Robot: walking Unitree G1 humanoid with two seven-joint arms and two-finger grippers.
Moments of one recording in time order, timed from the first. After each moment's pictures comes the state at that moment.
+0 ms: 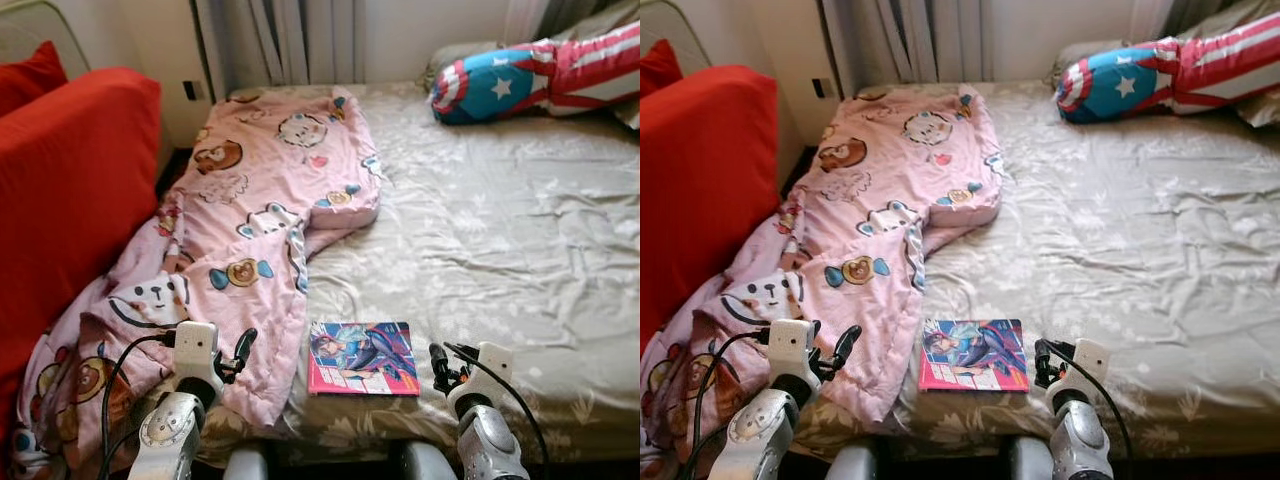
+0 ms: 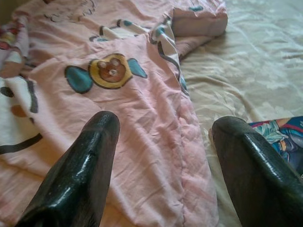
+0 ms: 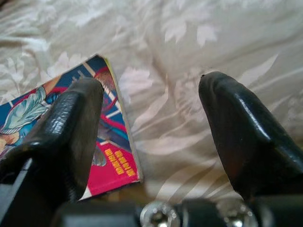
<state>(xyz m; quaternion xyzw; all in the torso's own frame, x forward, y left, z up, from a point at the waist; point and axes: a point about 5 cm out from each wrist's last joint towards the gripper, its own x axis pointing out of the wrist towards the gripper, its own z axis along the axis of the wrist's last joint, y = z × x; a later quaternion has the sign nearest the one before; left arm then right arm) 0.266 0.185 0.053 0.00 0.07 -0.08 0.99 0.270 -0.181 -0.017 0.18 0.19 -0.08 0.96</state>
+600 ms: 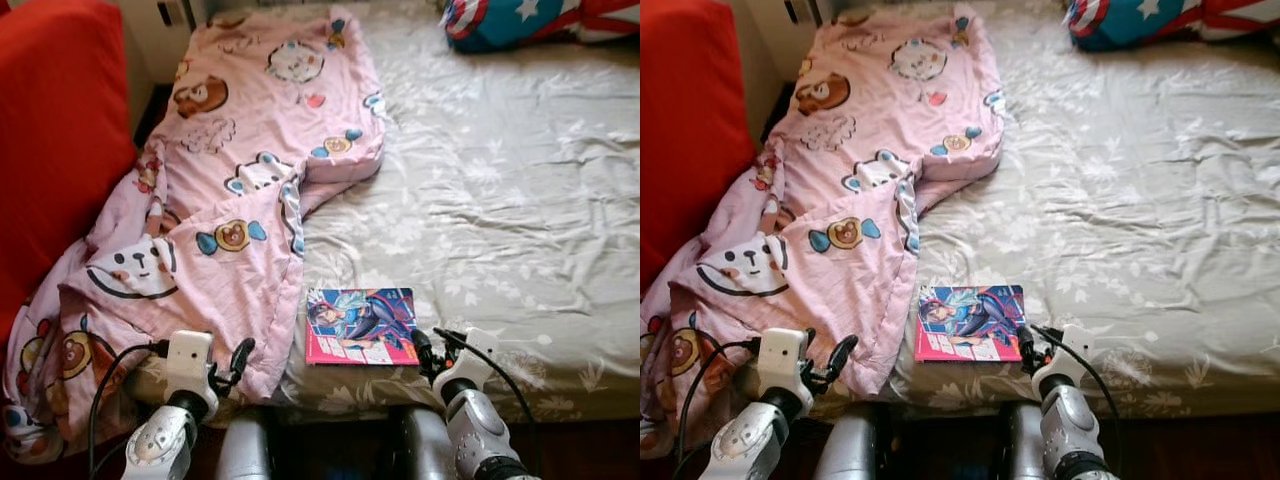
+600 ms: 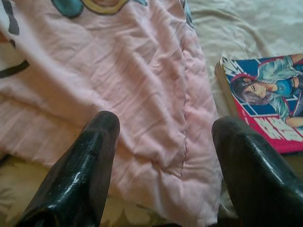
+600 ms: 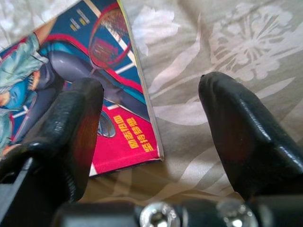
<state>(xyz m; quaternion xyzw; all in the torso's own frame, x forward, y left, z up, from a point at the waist) 0.238 0.188 0.061 0.01 0.08 -0.08 0.99 0.286 -0.168 -0.005 0.20 0.18 -0.02 0.96</state>
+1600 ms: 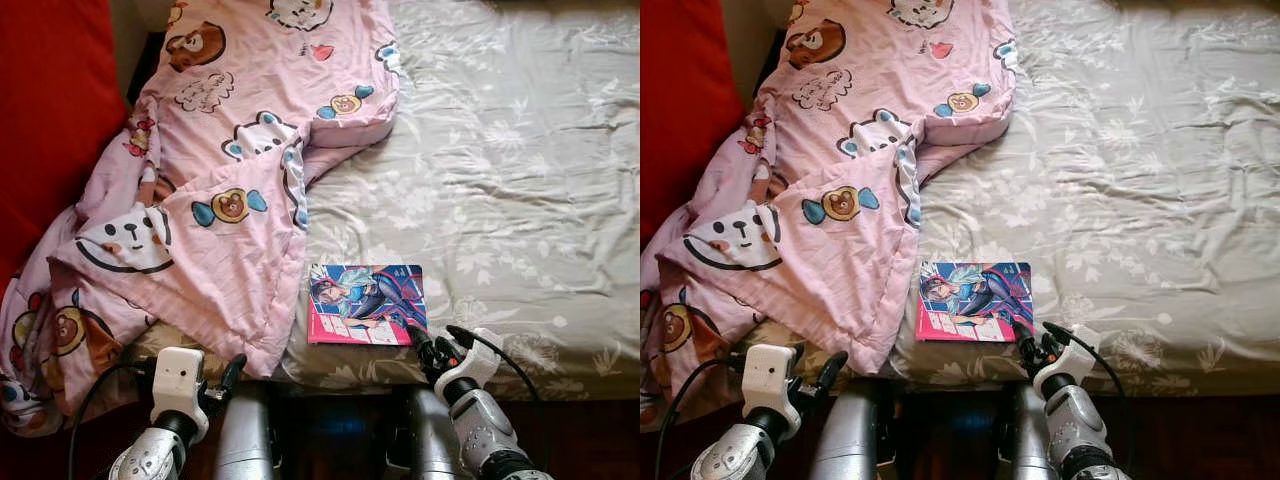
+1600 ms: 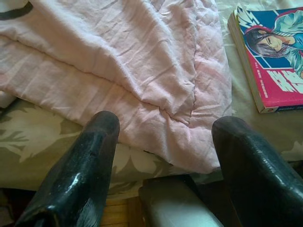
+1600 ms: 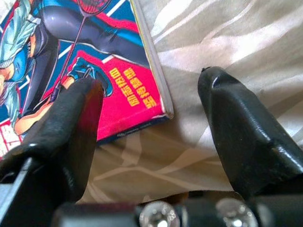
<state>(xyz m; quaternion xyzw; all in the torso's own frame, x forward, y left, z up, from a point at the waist) 0.214 0.194 0.067 0.02 0.10 -0.07 0.99 0.285 -0.169 -0.006 0.32 0.17 0.03 0.93</state>
